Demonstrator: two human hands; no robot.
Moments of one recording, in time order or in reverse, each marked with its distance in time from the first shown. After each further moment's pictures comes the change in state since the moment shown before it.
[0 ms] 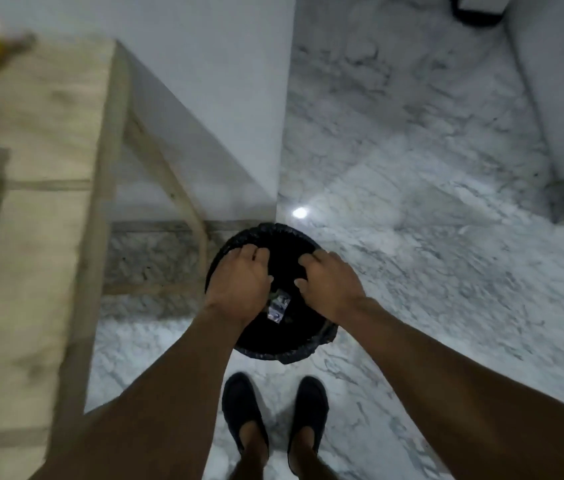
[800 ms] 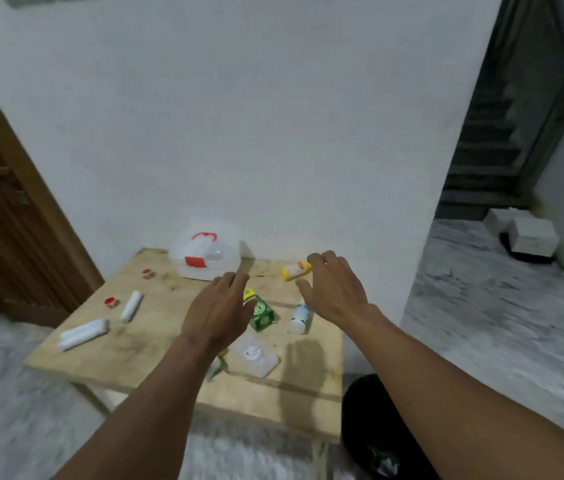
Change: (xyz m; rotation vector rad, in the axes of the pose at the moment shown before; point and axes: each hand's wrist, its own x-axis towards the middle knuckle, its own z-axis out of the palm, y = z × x) left_hand -0.344 -0.182 -0.354 0.145 0.654 -0.156; right_hand -0.204 -0.393 -0.234 0.042 0.628 -0.322
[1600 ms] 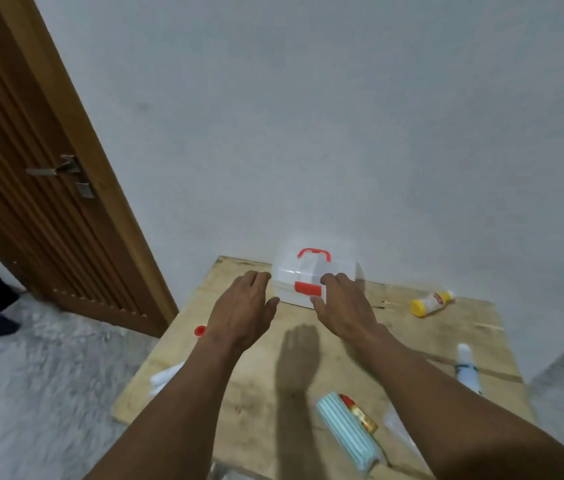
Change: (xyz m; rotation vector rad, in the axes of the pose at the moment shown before) left_hand 0.084 -0.313 0.037 -0.105 -0.074 -0.103; right_hand 0.201 -0.210 0.197 0.119 -0.148 0.068
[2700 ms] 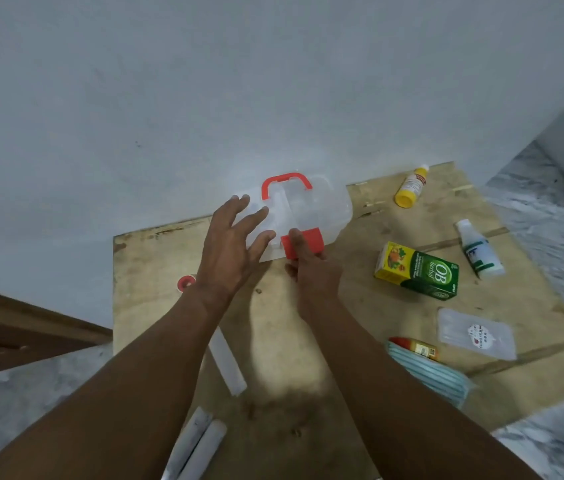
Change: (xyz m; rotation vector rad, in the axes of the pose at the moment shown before) left_hand 0.157 -0.111 0.161 -0.454 -0.141 0.347; right_hand 0.101 -0.041 0.159 1.423 0.737 1.092
